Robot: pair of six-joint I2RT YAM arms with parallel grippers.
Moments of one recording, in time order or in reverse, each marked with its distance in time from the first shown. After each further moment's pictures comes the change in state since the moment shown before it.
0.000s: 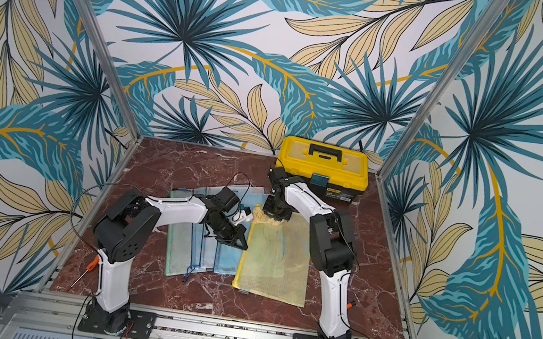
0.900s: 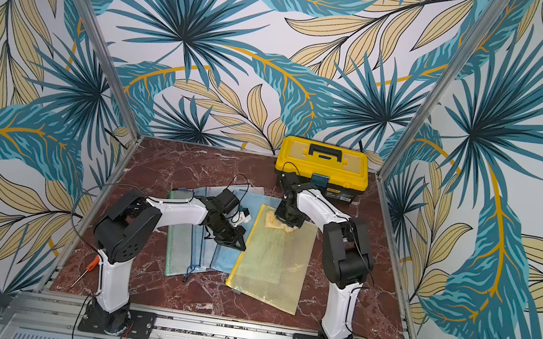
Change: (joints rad) left arm -0.003 0.000 -0.011 -0.001 -0.062 -0.040; right arm -0.011 -0.169 -0.187 0.046 0.051 0.068
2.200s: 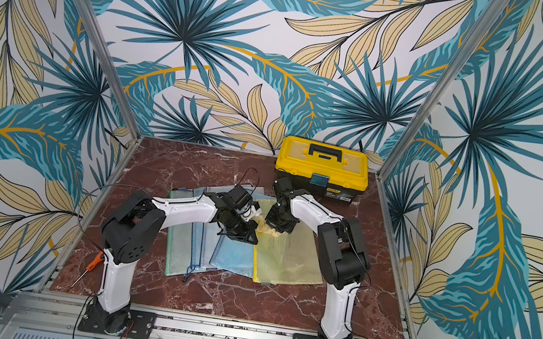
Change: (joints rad) left arm -0.064 0.040 0.144 0.001 -0.070 -0.113; right arm -0.011 -0.018 -0.120 0.078 -0.106 0.021
